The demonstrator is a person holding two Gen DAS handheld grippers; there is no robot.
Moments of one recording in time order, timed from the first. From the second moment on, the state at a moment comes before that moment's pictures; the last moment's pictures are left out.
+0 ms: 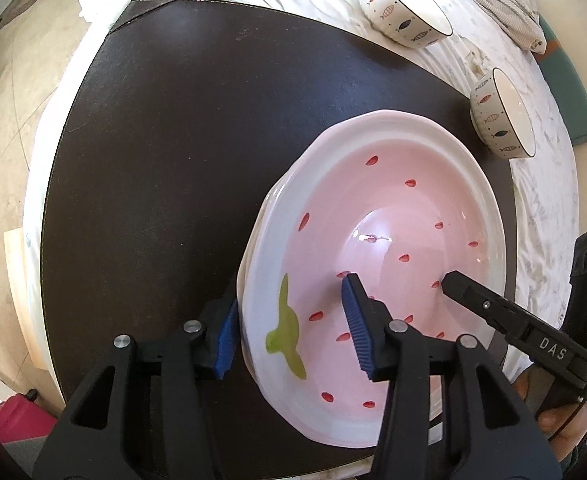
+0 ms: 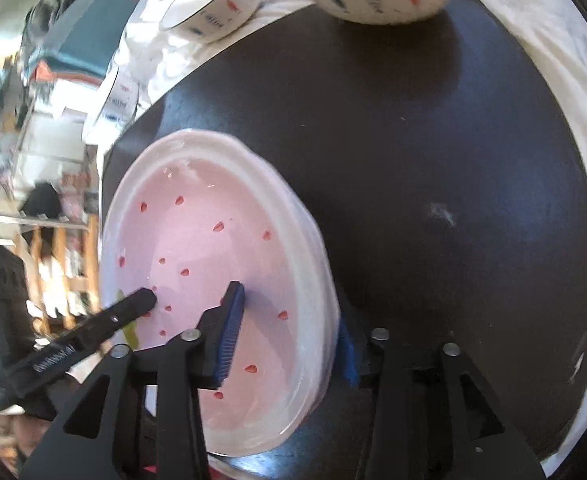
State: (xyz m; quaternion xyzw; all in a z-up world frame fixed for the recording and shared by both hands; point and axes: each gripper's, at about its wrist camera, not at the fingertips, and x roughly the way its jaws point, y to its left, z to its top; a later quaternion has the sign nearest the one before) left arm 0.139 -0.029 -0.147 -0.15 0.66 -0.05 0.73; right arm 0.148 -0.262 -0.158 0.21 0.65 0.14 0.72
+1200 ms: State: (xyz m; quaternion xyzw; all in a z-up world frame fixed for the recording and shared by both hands) left arm 0.080 -0.022 -0.016 -0.07 0.46 0.01 0.88; right arm 0.088 -0.282 -0.012 0.19 0.47 0.06 0.86
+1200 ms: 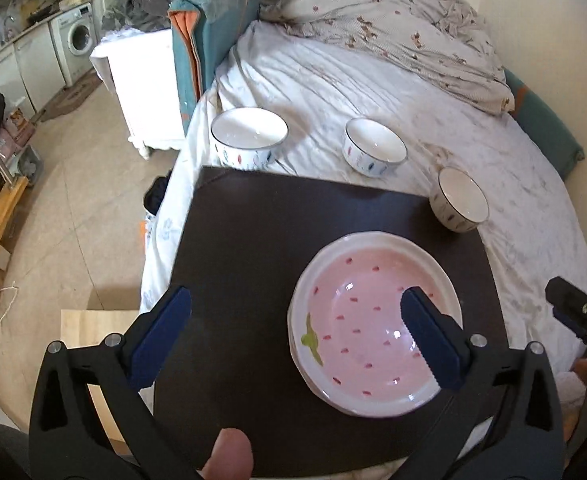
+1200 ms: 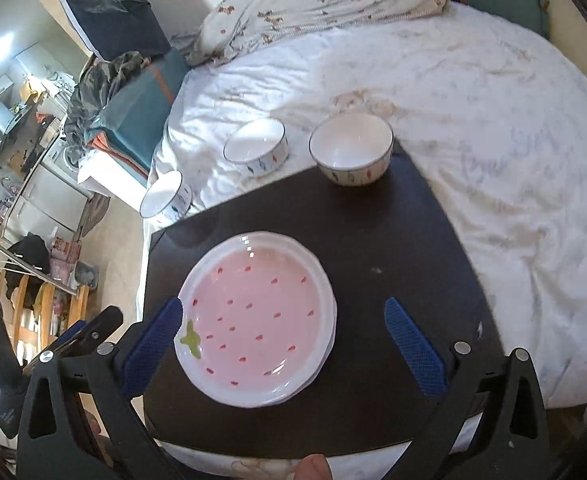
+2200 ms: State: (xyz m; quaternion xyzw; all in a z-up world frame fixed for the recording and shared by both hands) left arm 0.250 -0.146 -0.065 -0.04 0.55 0.02 0.83; right arm 0.249 -0.407 -0.077 0.27 0.53 0.00 0.81
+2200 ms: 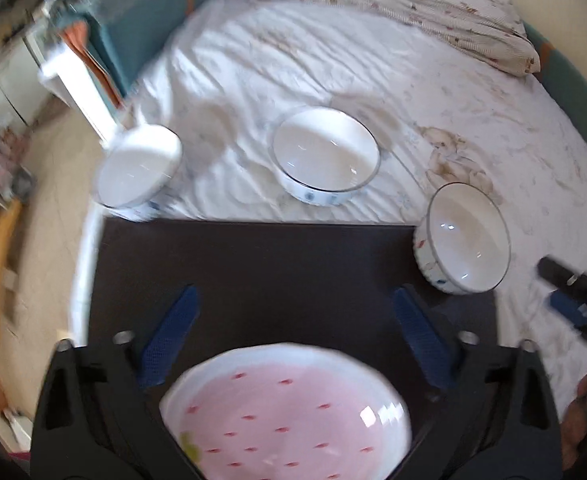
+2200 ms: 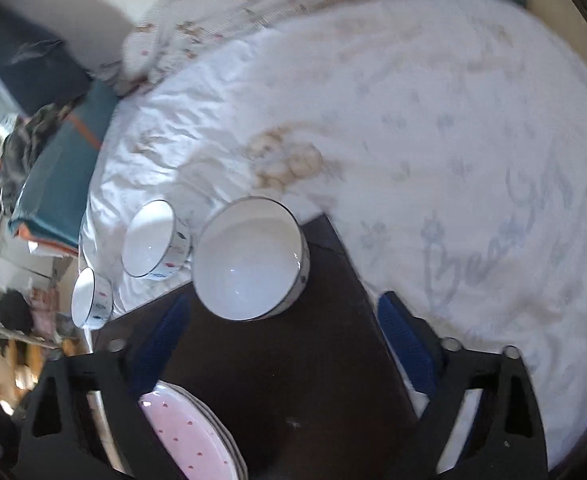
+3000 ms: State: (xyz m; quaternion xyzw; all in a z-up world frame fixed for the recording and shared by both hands) left arm 0.339 -0.255 -0.147 0.03 0.63 -0.03 0.77; right arm 0.296 -0.407 -0.147 0.28 0.60 0.02 0.75
